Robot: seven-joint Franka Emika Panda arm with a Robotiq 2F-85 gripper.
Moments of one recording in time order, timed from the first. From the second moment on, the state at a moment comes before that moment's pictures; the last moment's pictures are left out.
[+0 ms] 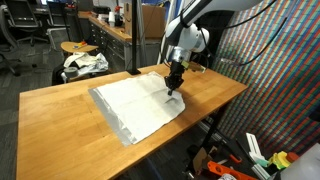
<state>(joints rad) -0.18 0.37 0.00 -2.04 0.31 2.16 -0.41</state>
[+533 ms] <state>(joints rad) -0.15 0.30 0.03 -2.12 0.33 2.19 -0.39</state>
